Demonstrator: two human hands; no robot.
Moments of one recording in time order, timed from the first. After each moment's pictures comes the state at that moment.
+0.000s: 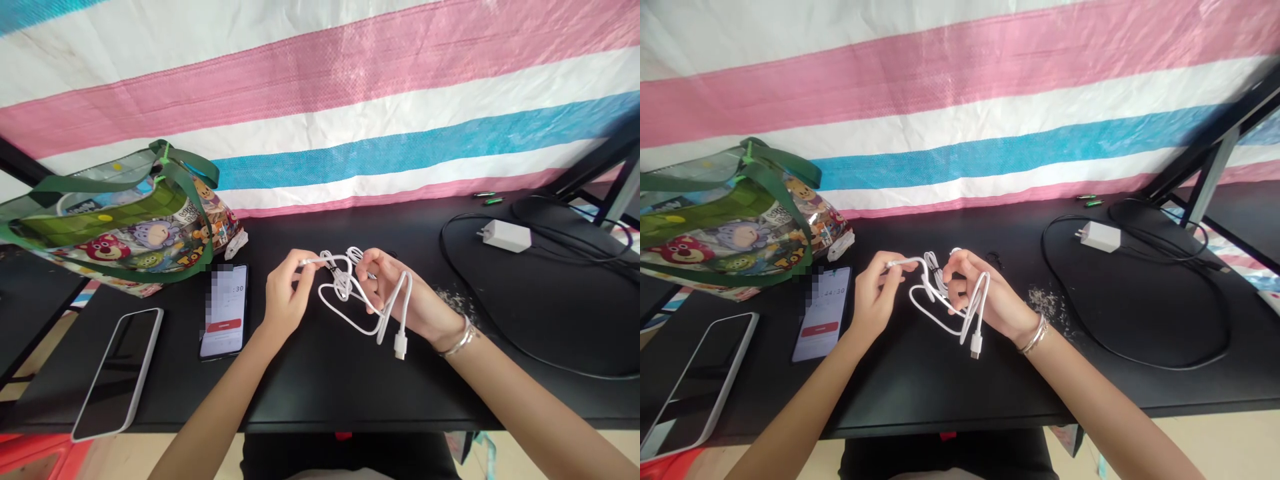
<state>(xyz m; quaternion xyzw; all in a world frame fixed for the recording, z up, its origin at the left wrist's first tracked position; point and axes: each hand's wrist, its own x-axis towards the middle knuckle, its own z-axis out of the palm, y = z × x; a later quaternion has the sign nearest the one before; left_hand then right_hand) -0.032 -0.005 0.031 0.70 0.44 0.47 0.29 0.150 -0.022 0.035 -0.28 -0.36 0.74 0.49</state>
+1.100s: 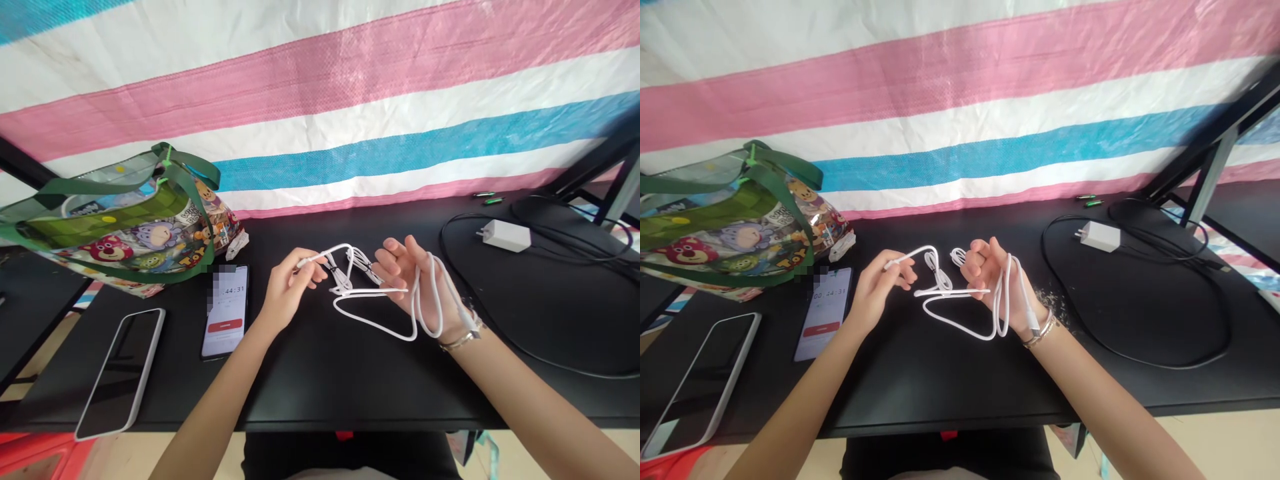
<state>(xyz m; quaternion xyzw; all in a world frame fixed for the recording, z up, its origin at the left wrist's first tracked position) -0.037 0.004 0.035 0.64 0.39 0.46 0.47 0.157 -0.019 0.048 -0.31 -0.28 0.71 0.56</state>
